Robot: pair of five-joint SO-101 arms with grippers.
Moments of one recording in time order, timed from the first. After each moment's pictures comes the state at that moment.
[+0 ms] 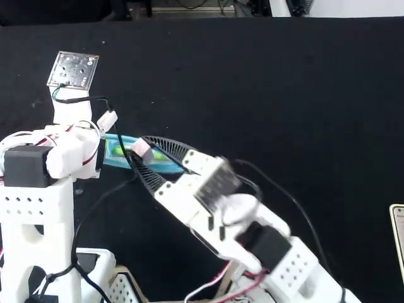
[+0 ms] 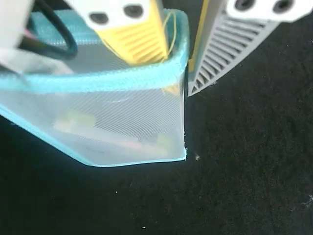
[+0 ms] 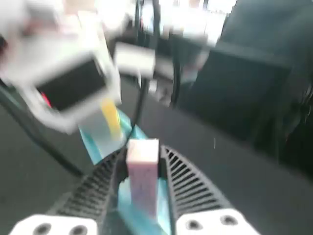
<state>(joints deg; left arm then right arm) -3.9 -39.3 7.1 97.1 -7.9 -46.7 -73.8 63.9 26.9 6.5</state>
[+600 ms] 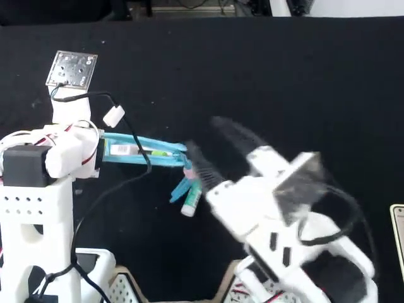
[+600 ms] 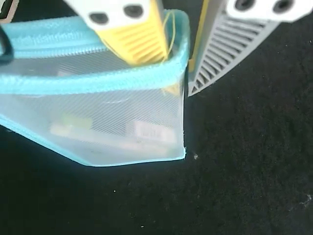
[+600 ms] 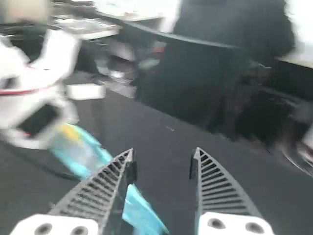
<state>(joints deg) -3.9 -39.3 7.1 97.1 -7.9 -31.8 -74.9 30.6 65.2 2.7</state>
